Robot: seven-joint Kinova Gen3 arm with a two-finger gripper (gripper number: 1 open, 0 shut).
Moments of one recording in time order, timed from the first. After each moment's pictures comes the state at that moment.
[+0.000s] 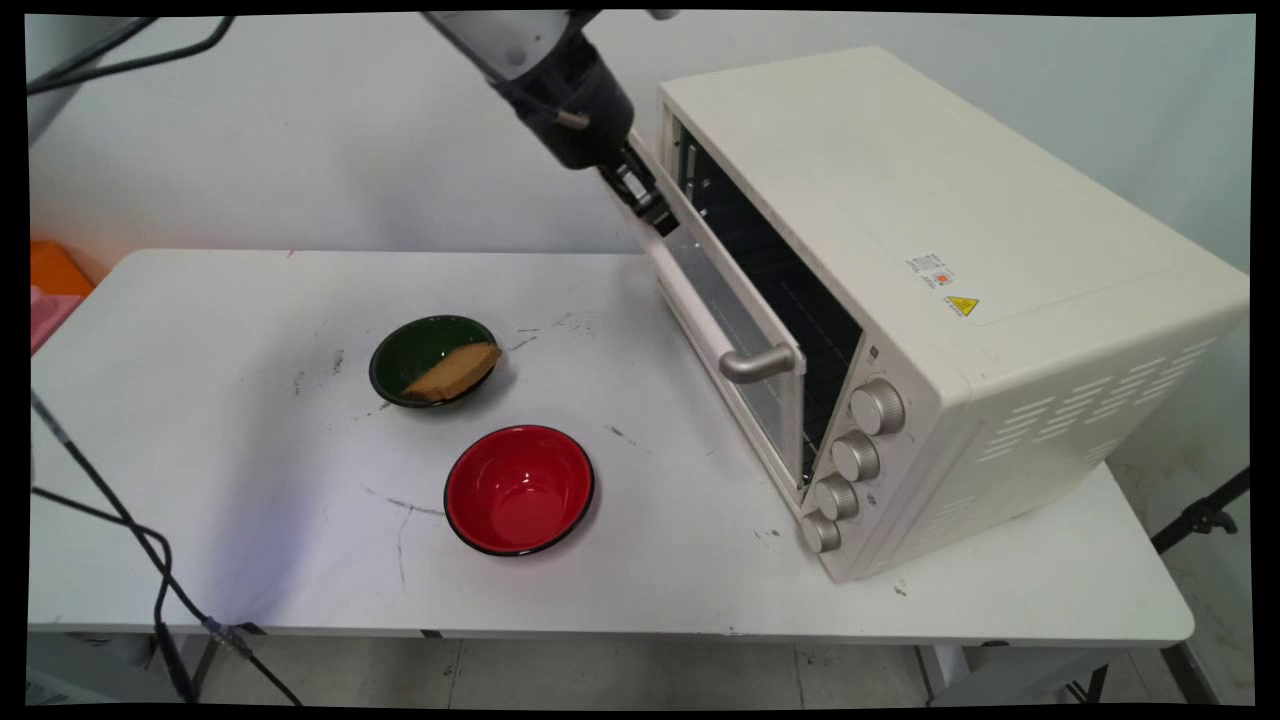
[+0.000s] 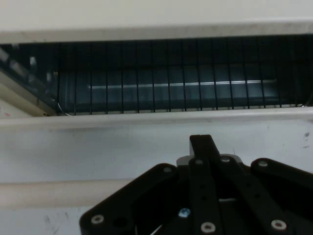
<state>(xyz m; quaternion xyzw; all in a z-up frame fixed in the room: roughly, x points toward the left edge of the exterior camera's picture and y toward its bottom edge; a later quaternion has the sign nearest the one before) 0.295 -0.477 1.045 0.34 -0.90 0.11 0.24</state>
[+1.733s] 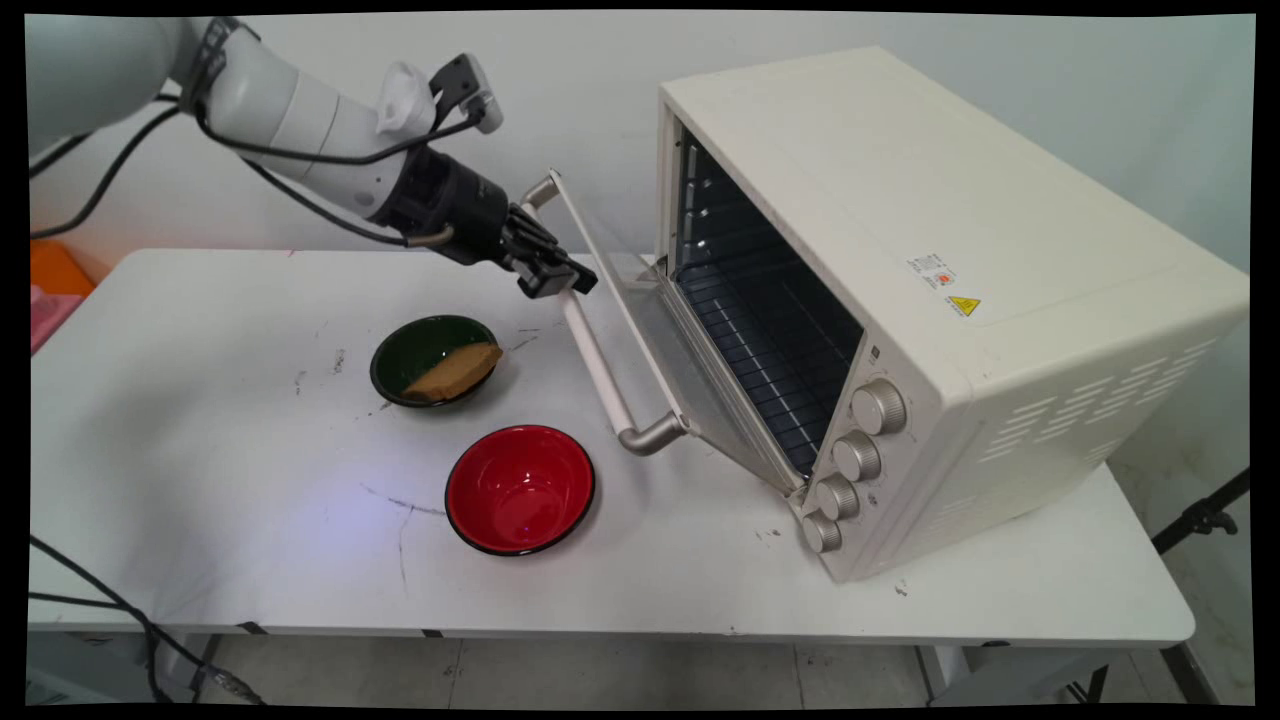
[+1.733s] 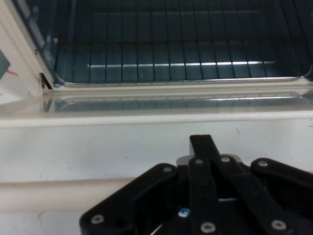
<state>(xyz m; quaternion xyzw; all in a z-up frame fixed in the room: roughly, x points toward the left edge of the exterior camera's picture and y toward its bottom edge) 0.403 -0.406 0.949 0.33 -0.87 0.13 0.35</state>
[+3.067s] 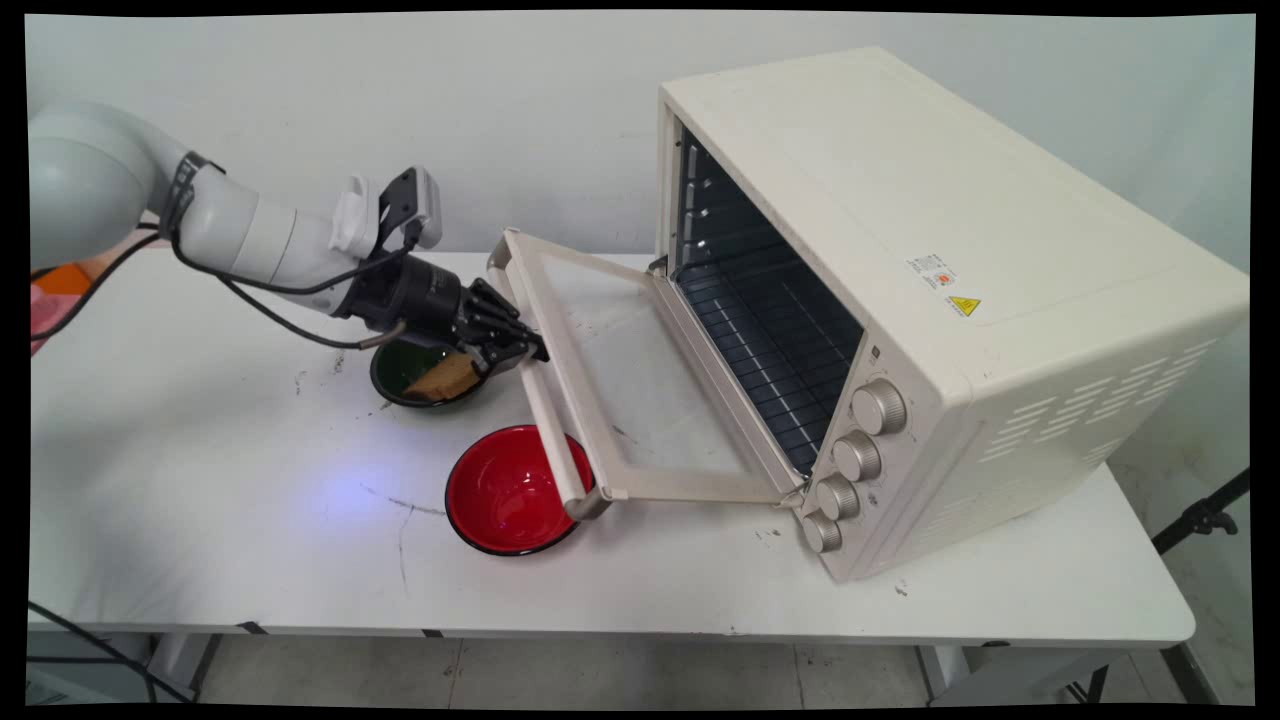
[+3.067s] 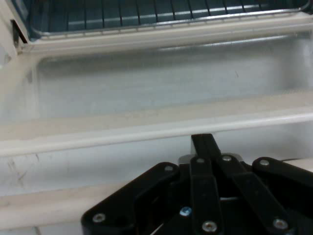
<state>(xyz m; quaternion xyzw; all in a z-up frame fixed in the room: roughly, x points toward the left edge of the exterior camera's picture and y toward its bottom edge) 0.453 -0.371 0.863 0.28 -0.88 0.13 0.37</state>
